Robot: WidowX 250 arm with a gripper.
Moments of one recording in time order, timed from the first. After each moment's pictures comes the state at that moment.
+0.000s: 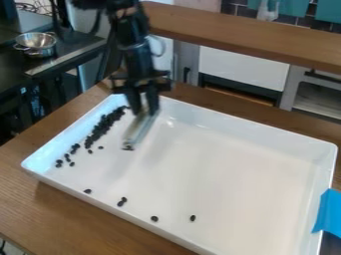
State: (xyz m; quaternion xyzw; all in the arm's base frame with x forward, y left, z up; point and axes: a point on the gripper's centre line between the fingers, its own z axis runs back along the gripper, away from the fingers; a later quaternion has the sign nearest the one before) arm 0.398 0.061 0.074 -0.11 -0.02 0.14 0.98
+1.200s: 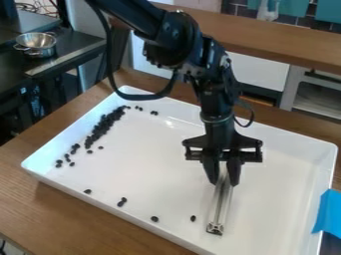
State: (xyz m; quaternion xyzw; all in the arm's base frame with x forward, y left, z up) arm 0.363 -0.086 0.030 -0.11 -0.07 0.13 0.98
